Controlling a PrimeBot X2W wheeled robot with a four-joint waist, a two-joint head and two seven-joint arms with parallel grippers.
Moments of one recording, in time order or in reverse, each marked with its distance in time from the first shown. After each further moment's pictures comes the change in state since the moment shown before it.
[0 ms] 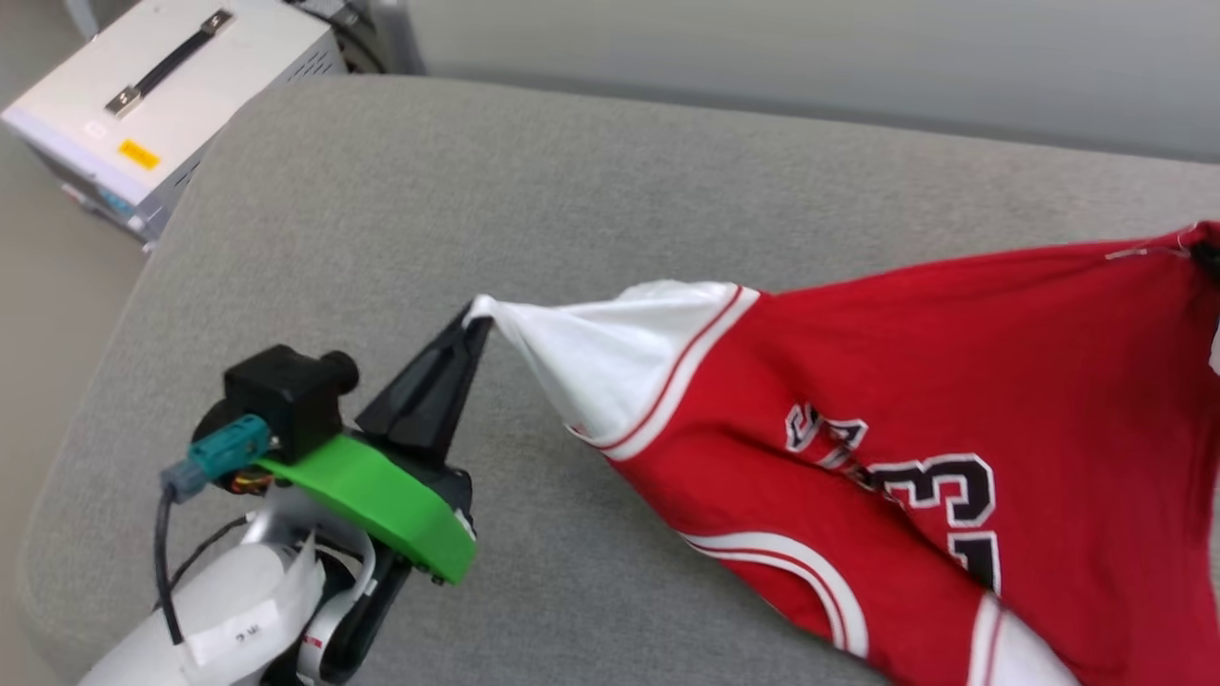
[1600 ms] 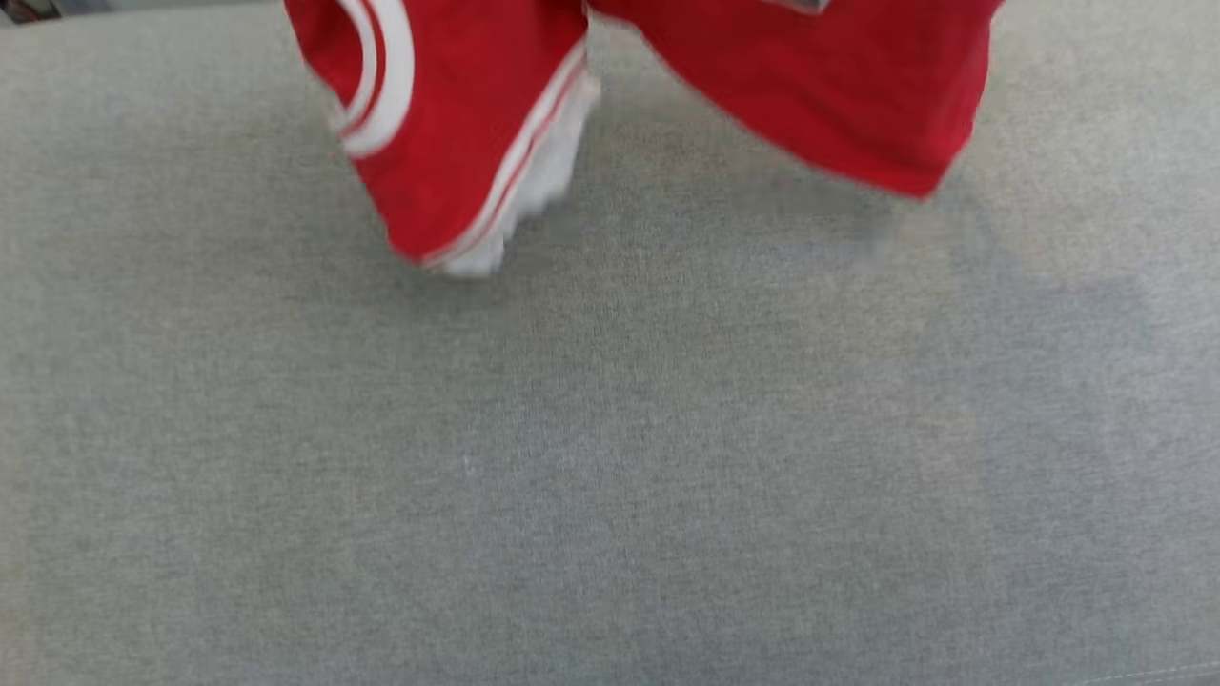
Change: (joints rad) left arm -0.903 0.191 0.290 0.229 0.154 -0.114 -0.004; right arm -0.516 0.069 -0.033 -0.251 -0.026 0.001 -0.211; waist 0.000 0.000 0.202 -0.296
